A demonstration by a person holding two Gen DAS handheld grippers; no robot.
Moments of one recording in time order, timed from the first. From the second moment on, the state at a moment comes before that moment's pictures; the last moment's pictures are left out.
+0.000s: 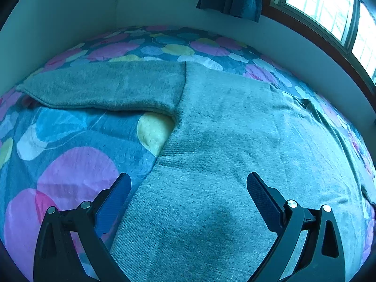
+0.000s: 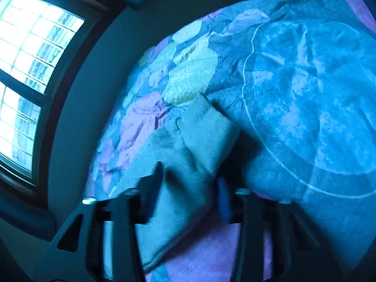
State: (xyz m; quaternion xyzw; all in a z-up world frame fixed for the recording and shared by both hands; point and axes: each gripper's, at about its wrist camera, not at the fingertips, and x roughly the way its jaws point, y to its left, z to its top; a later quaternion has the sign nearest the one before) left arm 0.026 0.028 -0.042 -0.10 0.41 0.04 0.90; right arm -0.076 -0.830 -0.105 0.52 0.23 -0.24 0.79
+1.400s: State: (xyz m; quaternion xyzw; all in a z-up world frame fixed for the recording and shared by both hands) left arm 0.014 0.050 -0.051 -0.14 0.42 -0.01 0.90; right arm 0.127 -0.306 0.068 0.16 0.27 0.05 0.95
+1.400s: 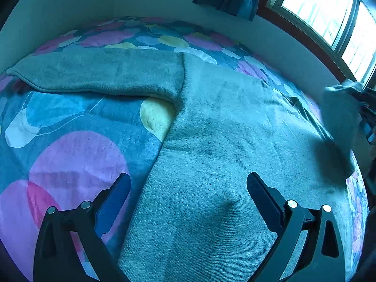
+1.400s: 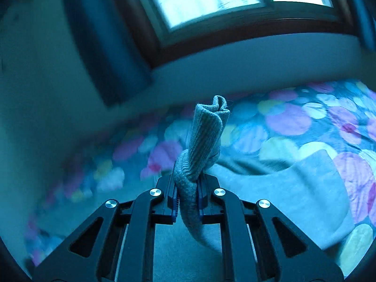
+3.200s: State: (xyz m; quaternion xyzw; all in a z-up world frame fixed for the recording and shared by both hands) left arm 0.021 0.043 -0.064 -0.13 0.44 -0.01 0.89; right arm 0.149 -0.483 -0.015 0.26 0.37 0.03 0.89
